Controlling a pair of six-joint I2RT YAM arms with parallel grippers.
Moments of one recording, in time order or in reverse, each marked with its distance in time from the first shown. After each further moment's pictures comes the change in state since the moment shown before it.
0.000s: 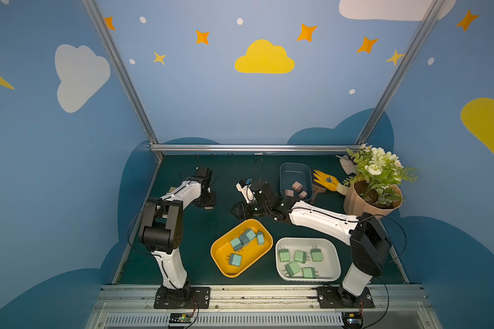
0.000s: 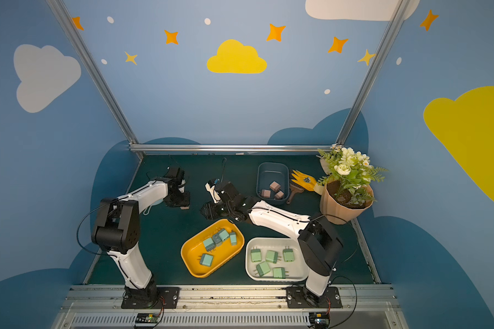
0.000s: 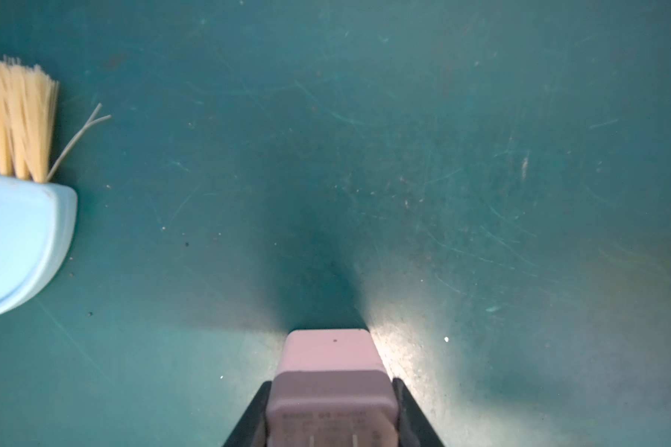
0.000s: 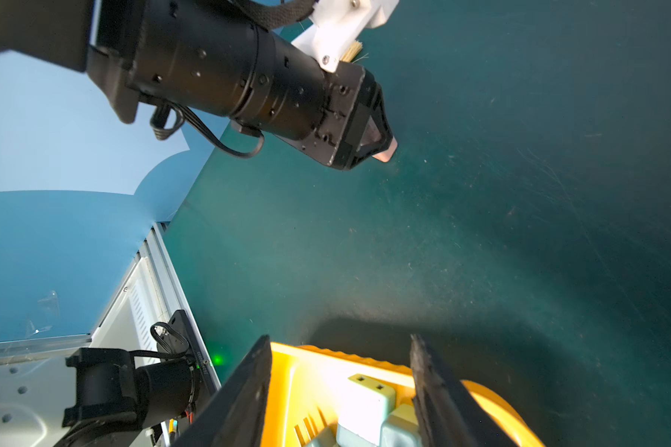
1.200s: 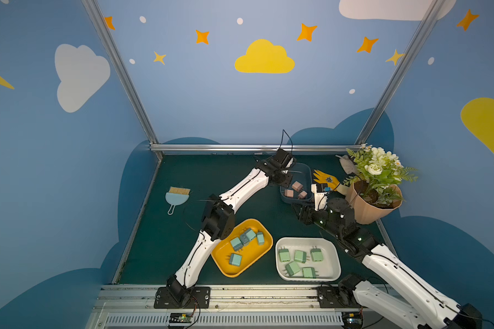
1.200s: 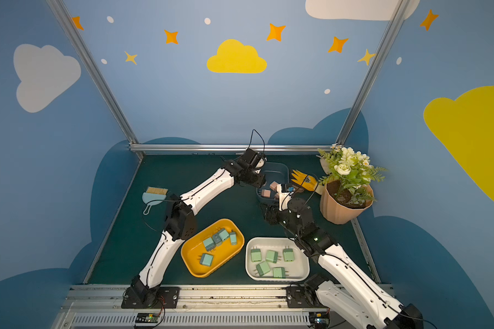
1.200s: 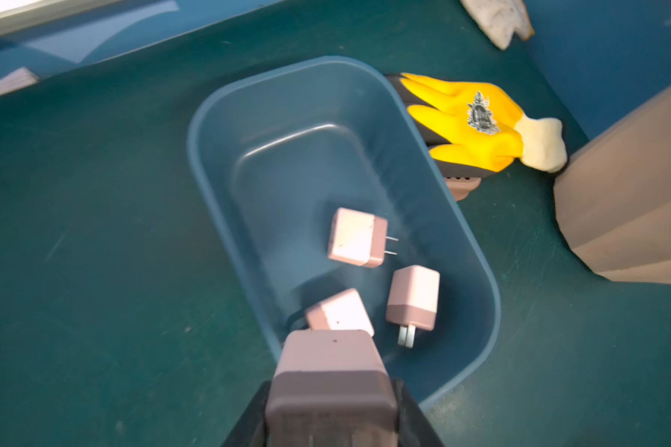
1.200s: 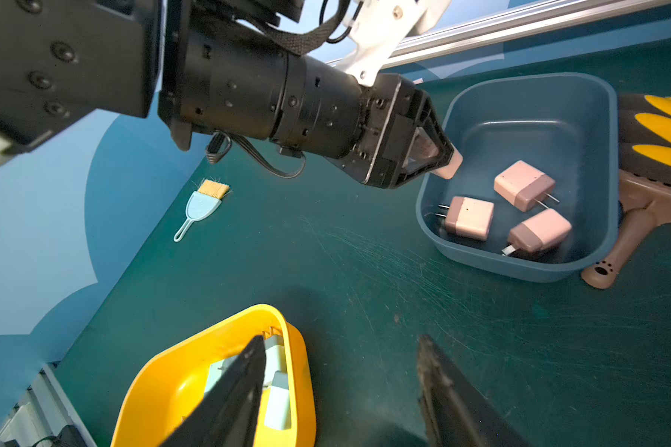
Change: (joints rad) left arm -0.581 0.622 1.199 -0.169 0.105 -0.025; right arm -0.365 -0.882 -0.612 -0.019 0.199 -0.065
